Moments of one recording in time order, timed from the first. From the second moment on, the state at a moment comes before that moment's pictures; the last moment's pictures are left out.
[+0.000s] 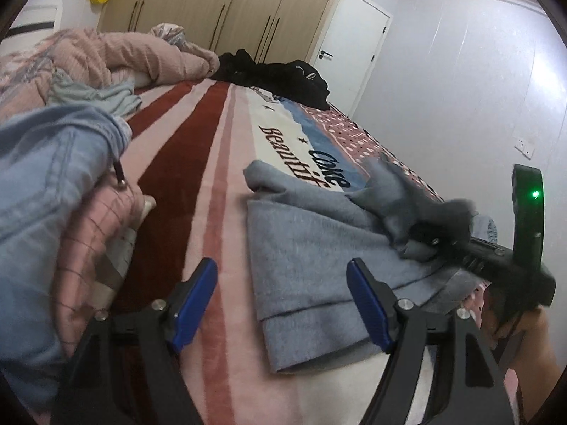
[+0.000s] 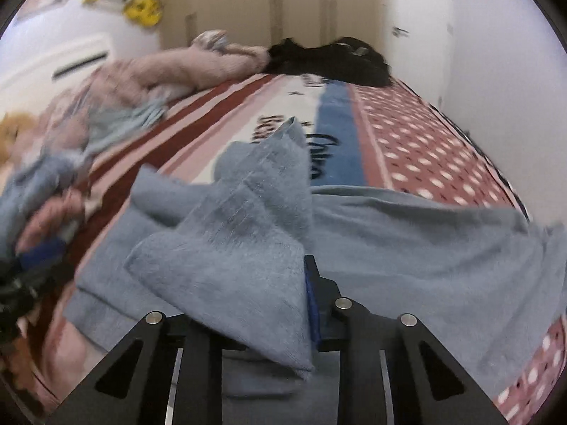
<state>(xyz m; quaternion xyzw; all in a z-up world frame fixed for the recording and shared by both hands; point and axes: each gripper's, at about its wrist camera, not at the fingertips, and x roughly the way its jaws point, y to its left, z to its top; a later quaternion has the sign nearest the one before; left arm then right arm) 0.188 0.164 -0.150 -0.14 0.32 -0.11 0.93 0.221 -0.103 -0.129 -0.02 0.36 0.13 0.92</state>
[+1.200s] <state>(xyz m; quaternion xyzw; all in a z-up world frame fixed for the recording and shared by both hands) 0.183 0.144 -0.165 -0.06 0.38 -0.09 0.92 0.230 -0.127 -0.136 -0.04 0.41 0.14 0.90</state>
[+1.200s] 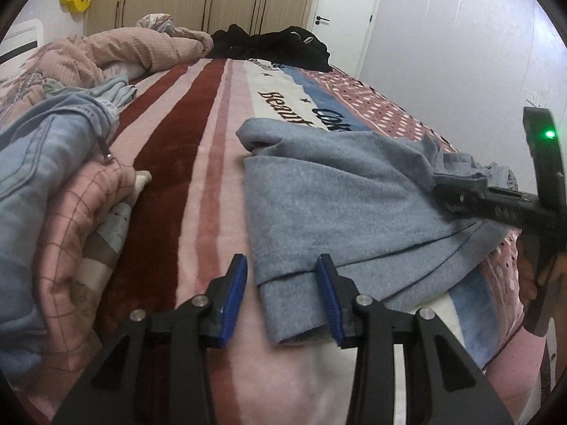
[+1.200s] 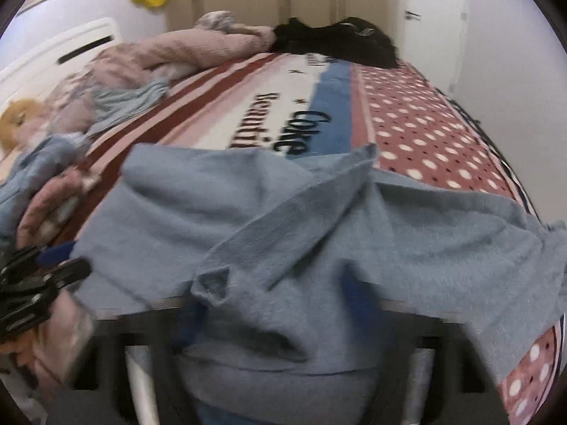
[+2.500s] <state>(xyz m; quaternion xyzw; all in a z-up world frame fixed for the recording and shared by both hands) 0.178 0.133 -0.171 0.01 0.40 -0.09 0.91 0.223 -0.218 -0.119 0.08 0.43 0.16 0.88</state>
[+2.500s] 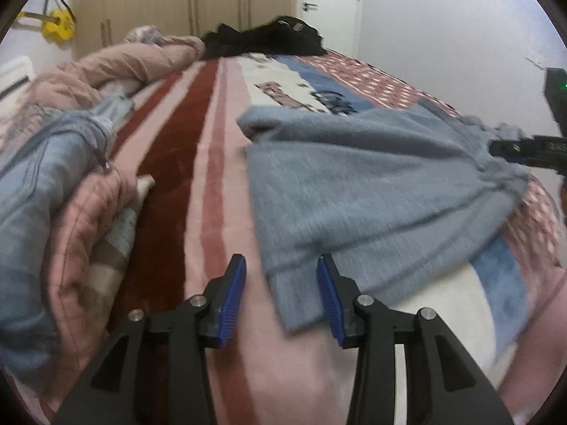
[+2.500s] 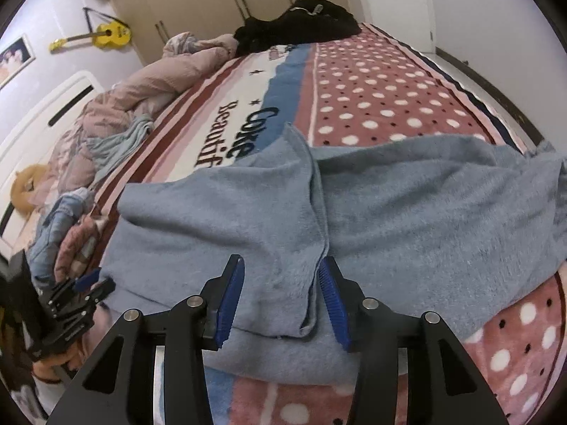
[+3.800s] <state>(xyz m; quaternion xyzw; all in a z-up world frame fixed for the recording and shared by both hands) 0.178 0.113 -0.174 0.06 0.35 0.00 0.94 0.228 -0.218 -0.119 0.07 0.42 0.20 0.88</state>
